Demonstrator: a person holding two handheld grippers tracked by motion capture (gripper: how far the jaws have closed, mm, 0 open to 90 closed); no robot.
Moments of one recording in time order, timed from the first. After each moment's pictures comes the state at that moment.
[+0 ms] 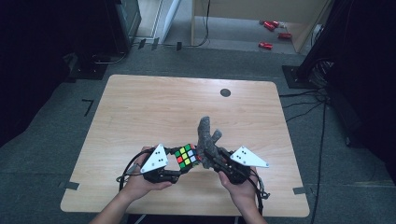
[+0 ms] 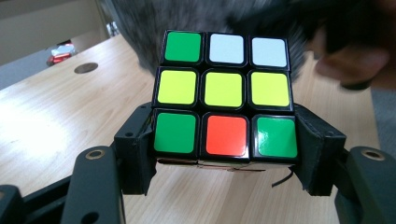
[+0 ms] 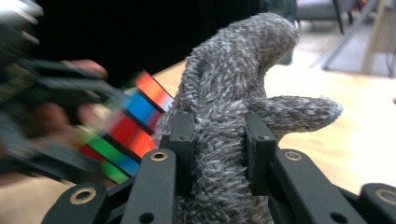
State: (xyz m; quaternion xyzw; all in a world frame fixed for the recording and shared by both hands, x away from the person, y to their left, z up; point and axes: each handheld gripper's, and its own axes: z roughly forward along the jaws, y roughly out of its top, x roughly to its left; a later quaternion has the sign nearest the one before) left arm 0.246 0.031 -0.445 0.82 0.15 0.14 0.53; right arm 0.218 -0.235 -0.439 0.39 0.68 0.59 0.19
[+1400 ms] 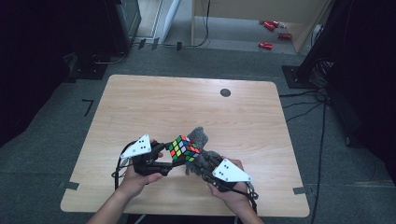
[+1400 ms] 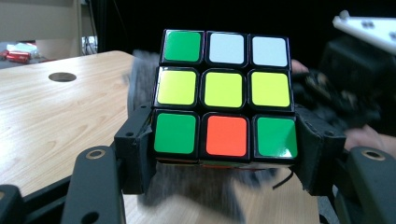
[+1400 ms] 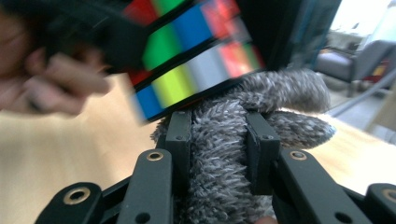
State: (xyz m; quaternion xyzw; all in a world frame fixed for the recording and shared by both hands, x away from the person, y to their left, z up) left arm 0.266 0.061 -0.436 0.75 0.21 0.02 0.63; right arm 0.208 -0.204 -0.465 0.24 0.73 0.58 0.27
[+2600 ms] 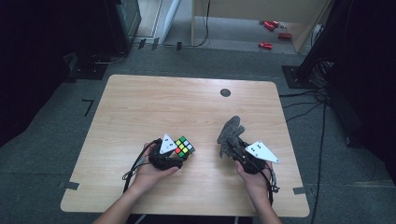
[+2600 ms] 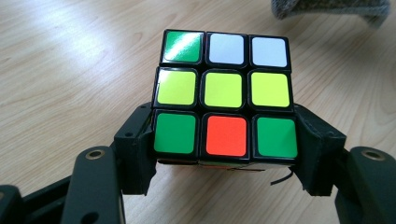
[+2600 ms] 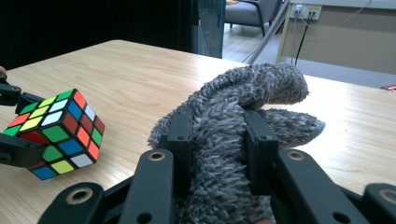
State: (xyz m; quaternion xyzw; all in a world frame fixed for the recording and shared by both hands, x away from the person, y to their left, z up) left arm 0.295 0.017 -0.490 0.85 0.31 0.16 0.40; right arm 0.250 -0.288 -0.473 0.44 0.67 0.52 0.31
